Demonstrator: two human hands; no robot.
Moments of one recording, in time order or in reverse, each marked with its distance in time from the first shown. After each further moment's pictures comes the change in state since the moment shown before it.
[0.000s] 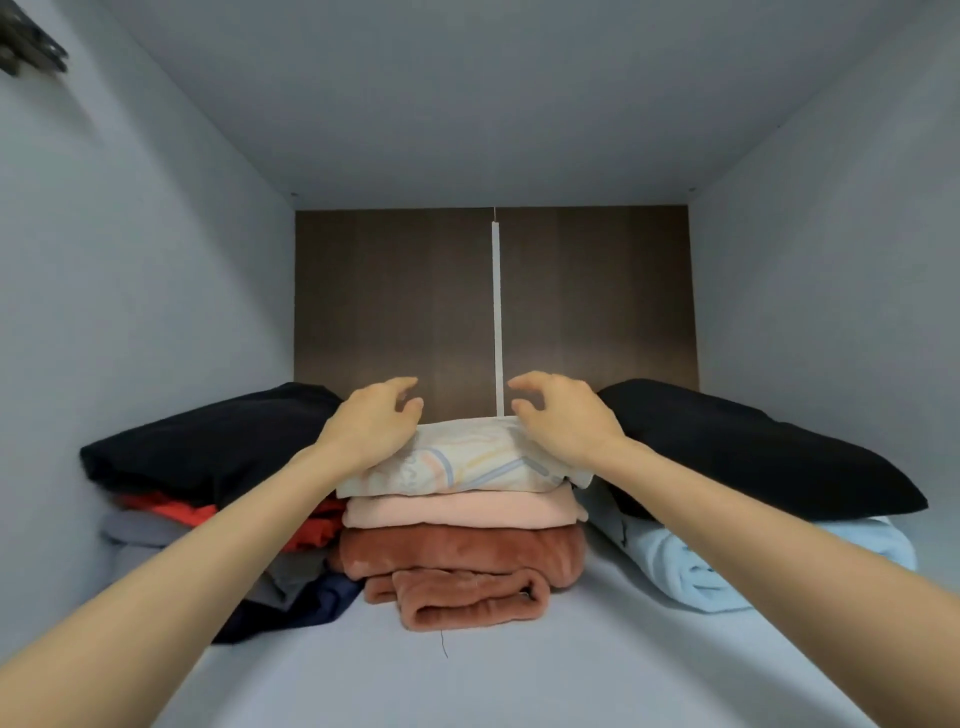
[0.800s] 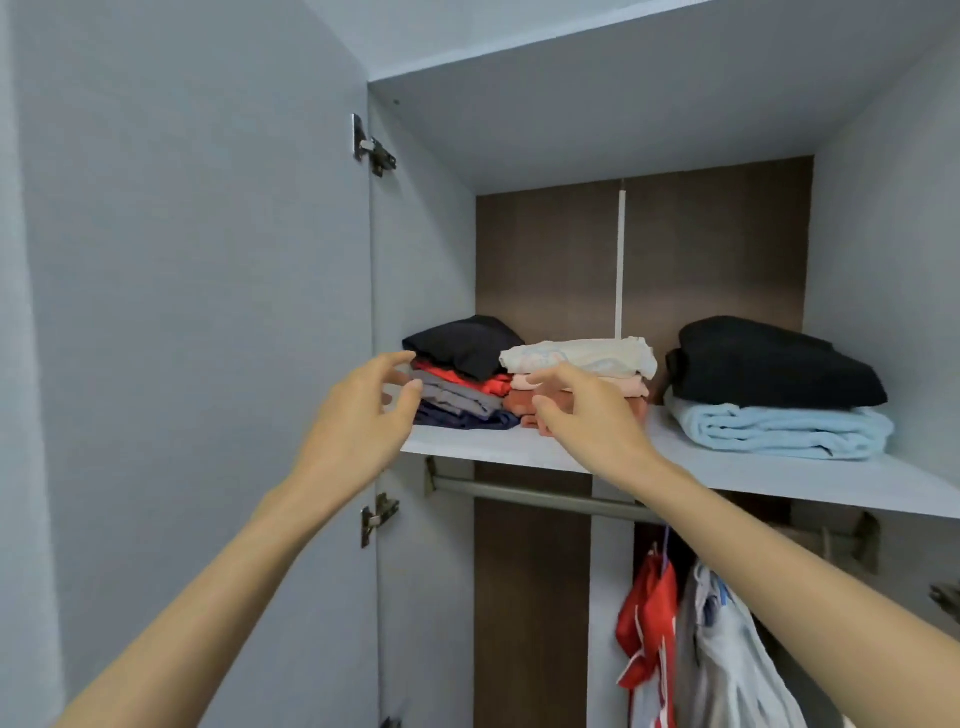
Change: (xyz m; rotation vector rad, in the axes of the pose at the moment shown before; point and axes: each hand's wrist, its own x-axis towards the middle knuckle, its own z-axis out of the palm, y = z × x) left_hand -0.367 0.120 -0.194 0.016 0.315 -0.185; right_hand -0.257 -0.143 -0.105 0.463 -0.107 -0.208
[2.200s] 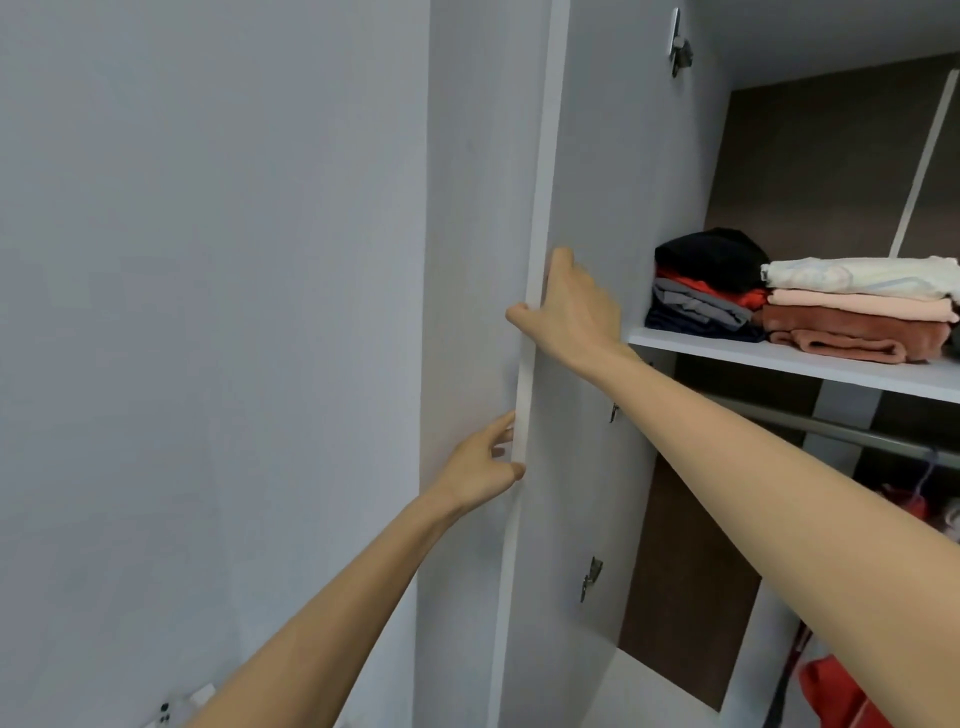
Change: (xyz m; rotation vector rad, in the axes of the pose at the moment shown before) left_hand -0.191 -0.149 -0.157 -0.260 -0.329 -0.595; right_hand -0.042 -0.296 0.185 -0.109 -0.081 -0.085
